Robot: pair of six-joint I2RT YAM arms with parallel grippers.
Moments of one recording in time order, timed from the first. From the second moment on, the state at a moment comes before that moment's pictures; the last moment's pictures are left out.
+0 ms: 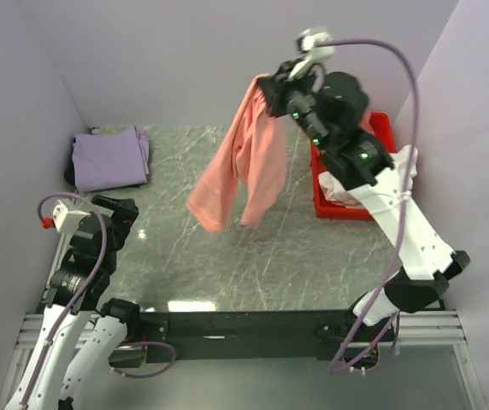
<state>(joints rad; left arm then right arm) -0.25 0.51 0.75 -0.68 -0.51 -1.09 0.68 1.50 1.99 -0.34 0.17 0.11</state>
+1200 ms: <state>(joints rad) -0.25 0.84 0.62 -0.41 -0.10 -0.96 0.60 2.13 1.94 -0.38 0.18 0.31</state>
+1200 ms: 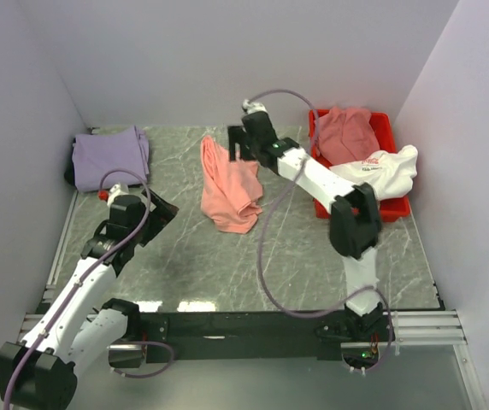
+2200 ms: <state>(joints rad) -0.25 0.86 0.51 -0.28 0.02 -0.96 0.67 1.94 1.38 -0.26 0.09 0.47</state>
